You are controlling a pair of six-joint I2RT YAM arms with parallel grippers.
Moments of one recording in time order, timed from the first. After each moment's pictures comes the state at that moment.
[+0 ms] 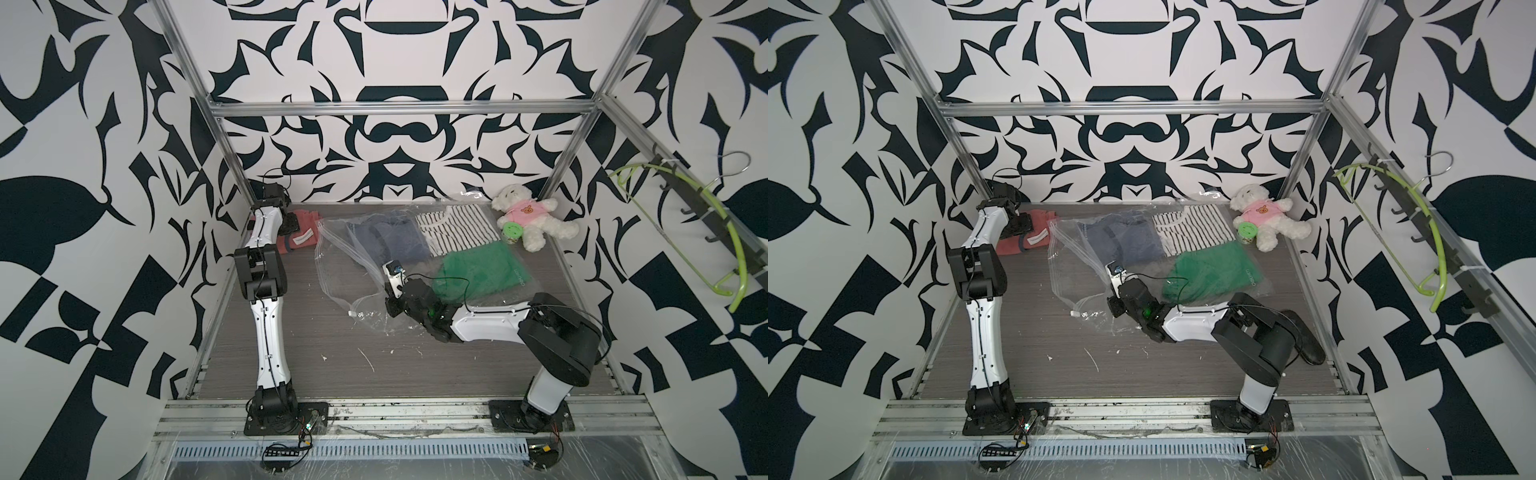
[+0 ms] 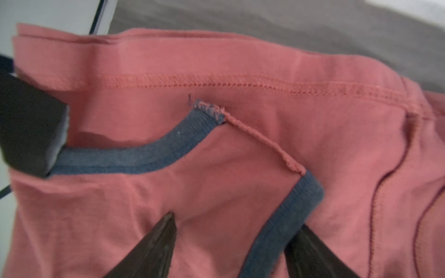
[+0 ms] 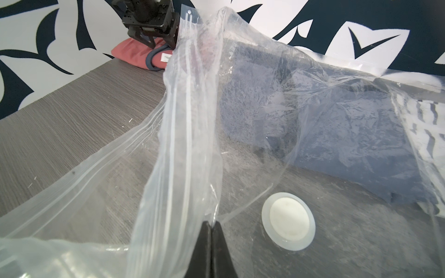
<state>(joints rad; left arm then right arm) 0.13 2.61 2.40 -0.86 -0.09 -0.15 0.92 1.73 0.83 0.46 0.22 0.19</state>
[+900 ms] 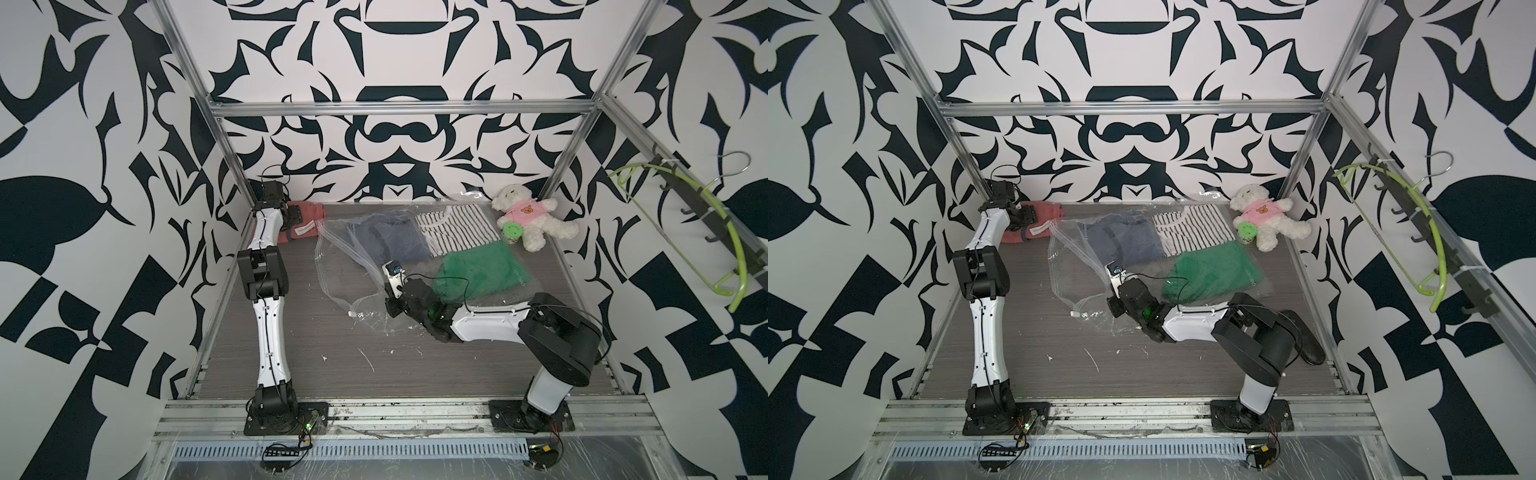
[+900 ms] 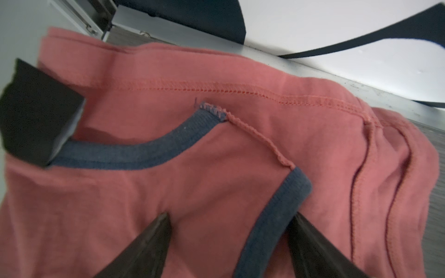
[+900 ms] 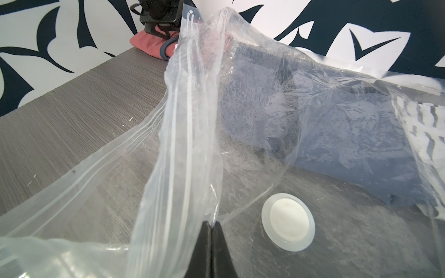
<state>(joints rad) 0.13 2.68 2.49 -0.71 0.00 -0.11 0.92 1.73 0.84 0.46 0.21 0.18</state>
